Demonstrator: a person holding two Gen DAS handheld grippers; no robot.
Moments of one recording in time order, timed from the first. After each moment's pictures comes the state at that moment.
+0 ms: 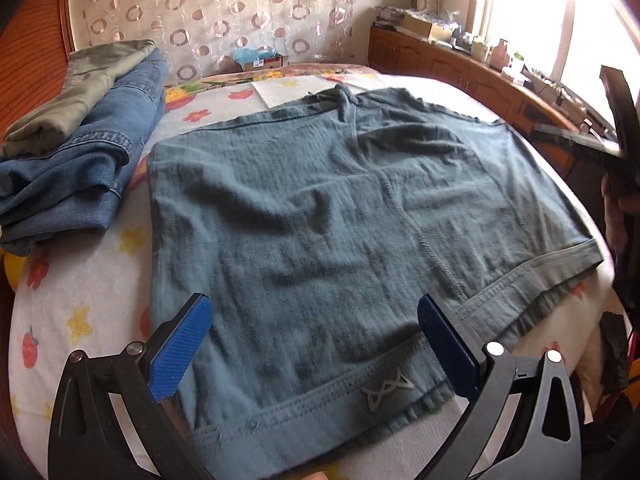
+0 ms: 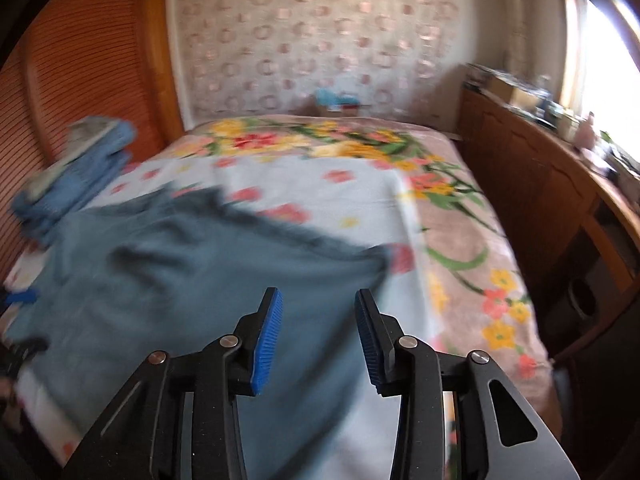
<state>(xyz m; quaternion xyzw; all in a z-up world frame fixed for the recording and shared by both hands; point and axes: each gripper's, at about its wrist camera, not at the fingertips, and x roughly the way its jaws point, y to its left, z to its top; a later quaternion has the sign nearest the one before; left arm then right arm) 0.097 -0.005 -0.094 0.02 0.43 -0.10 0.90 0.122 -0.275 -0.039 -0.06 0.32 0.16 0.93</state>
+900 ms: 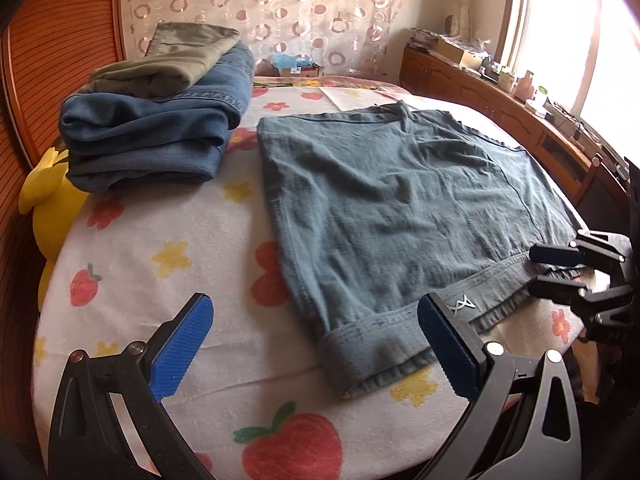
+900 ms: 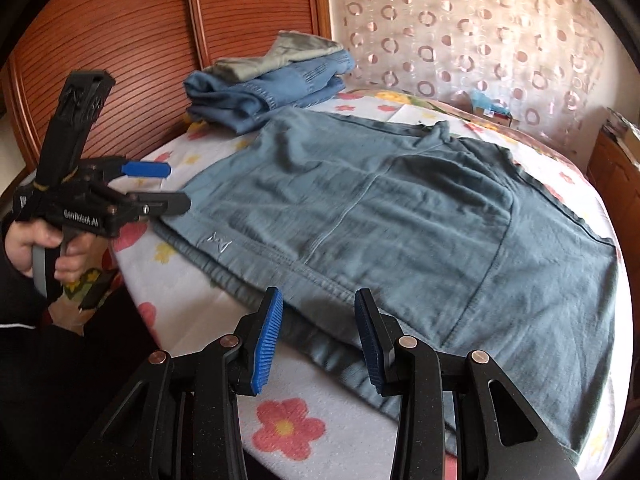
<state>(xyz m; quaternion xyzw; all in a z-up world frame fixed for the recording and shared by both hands) 0.054 0.061 -0.089 -0.02 0.41 -0.06 0.91 0.034 -0.141 -0.094 -0.14 0.33 0.37 0.86</state>
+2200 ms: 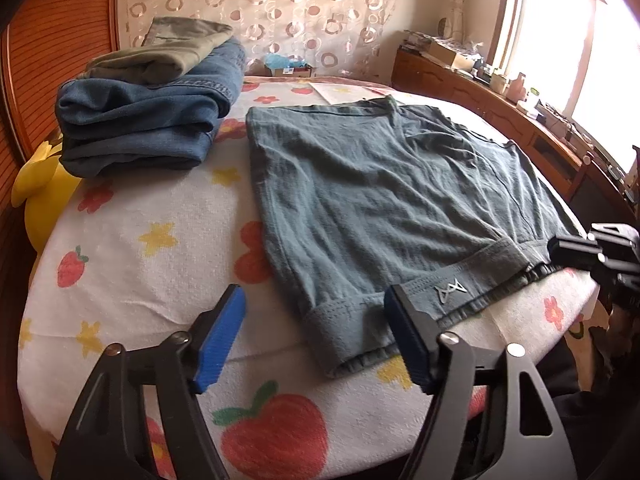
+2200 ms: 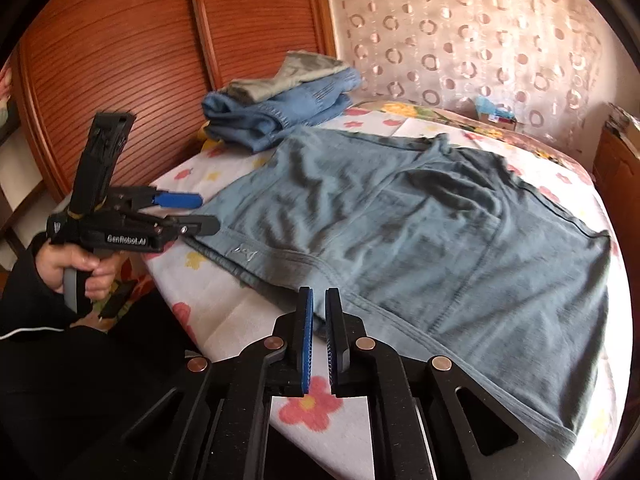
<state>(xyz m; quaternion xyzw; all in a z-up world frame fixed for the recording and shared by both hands) 0.043 0.054 -0.098 -0.02 0.41 -0.08 0.91 0.014 -0.164 -0.074 -0.09 0.31 0.38 0.87</state>
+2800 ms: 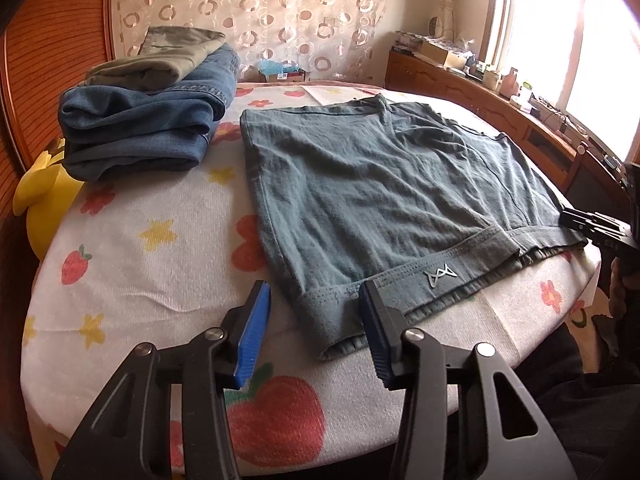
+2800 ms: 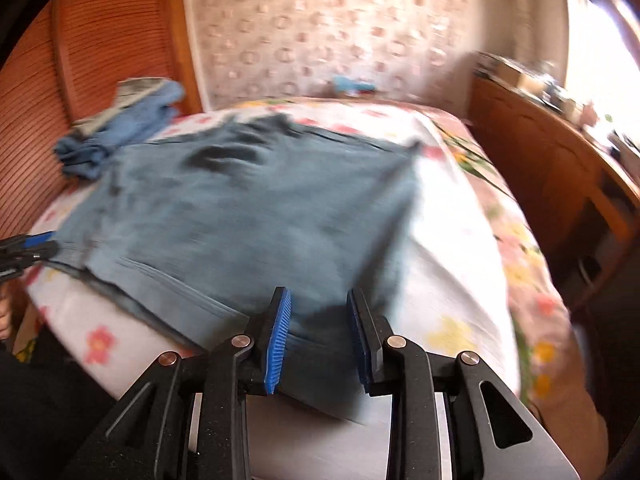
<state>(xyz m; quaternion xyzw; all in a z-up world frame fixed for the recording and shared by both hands) 0.032 0.052 -0.098 -0.01 0.40 -0.08 0.91 0.030 -0.296 -0.101 -0.02 0.33 0.15 0.93</state>
